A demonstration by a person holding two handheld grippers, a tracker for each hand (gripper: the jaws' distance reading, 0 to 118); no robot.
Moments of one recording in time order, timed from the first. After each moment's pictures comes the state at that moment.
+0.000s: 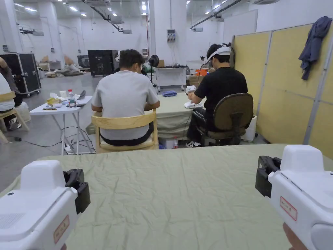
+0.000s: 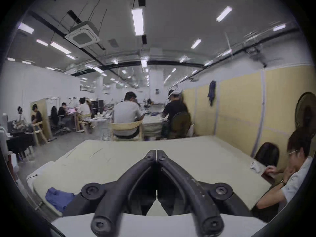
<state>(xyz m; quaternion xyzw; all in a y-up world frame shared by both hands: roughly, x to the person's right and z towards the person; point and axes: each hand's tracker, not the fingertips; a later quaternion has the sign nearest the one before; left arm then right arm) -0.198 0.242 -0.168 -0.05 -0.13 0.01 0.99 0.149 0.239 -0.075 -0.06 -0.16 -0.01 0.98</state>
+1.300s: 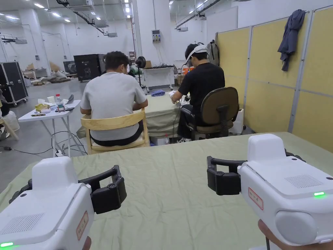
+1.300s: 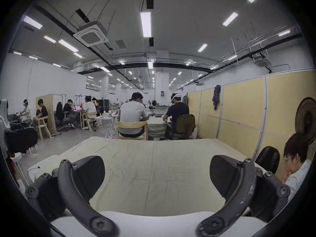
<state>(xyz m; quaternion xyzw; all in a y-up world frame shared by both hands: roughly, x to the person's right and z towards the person) -0.166 0.237 -0.108 -0.03 -0.13 0.01 0.99 0.127 0.222 -0.041 -0.06 -0.12 0.01 0.99</state>
